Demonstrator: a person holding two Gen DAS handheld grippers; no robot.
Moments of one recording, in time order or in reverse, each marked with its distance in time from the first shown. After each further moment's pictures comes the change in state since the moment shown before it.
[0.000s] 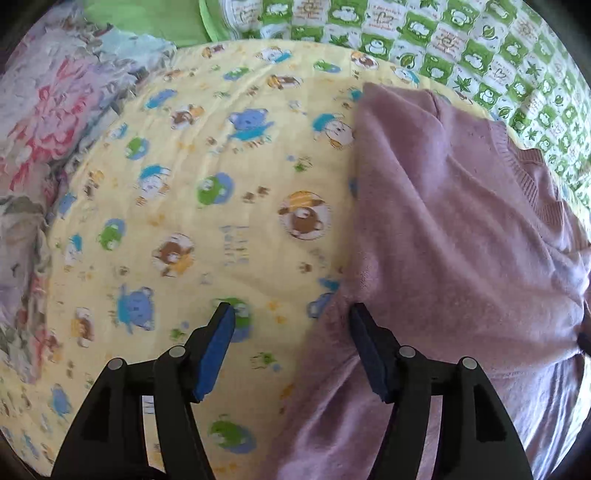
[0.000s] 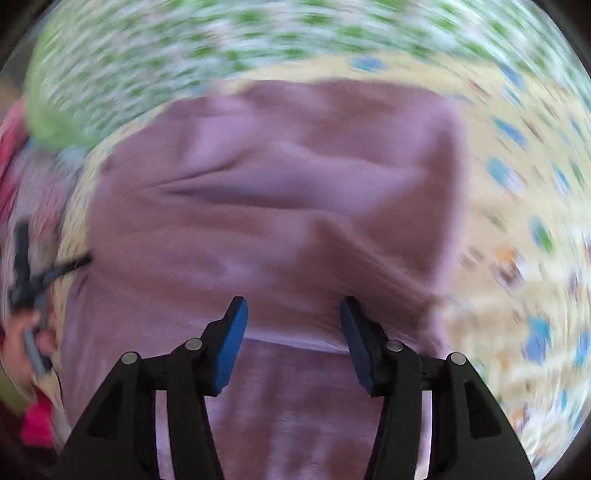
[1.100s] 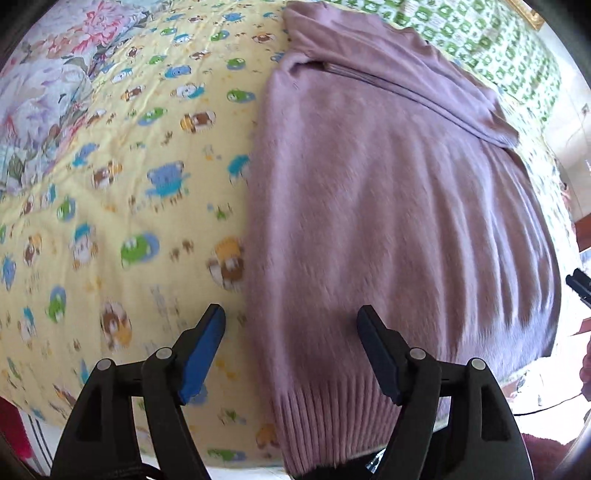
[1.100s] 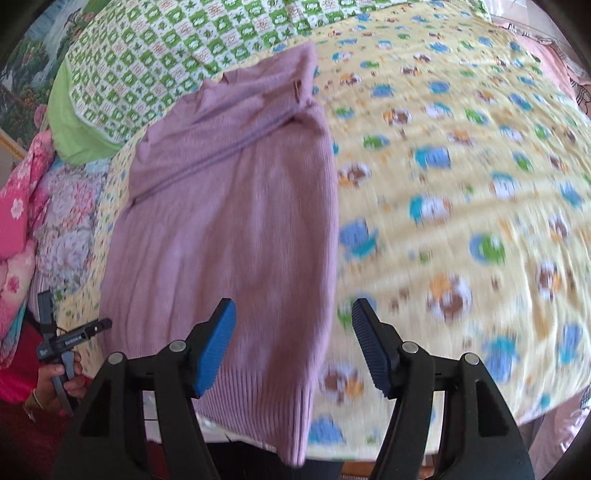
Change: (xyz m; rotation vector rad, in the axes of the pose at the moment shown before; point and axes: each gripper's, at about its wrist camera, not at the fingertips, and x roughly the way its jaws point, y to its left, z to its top) left arm -0.122 0.034 -0.260 0.163 0.150 -0.218; right arm -0.144 0.003 -0.248 0.120 -0.031 -0.013
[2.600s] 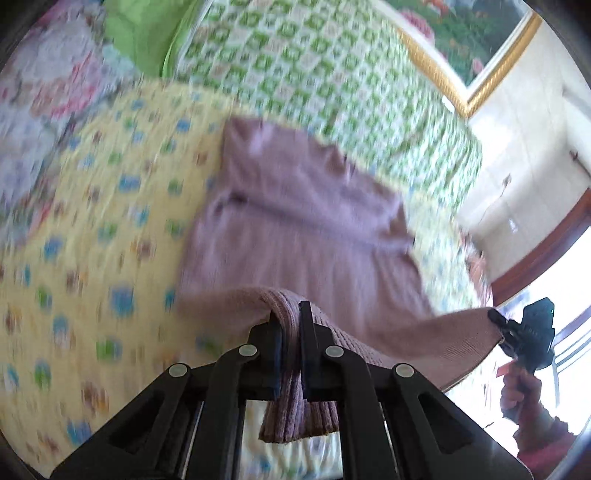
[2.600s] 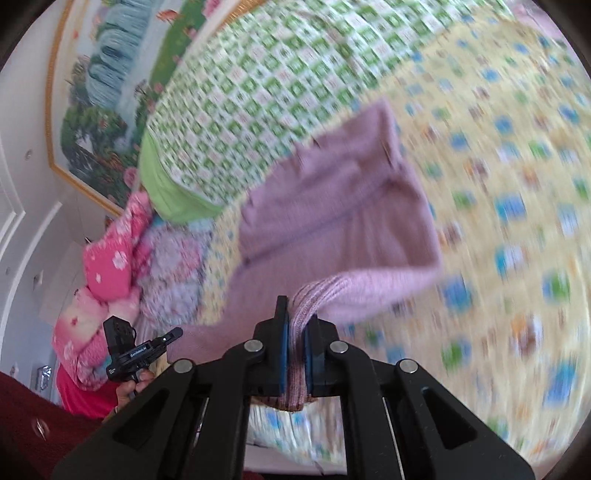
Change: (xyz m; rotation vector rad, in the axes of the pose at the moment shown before) left arm -0.101 0.010 0.055 -0.055 -0.349 -0.365; right arm -0.047 0.016 0.055 0.067 -0.270 0.443
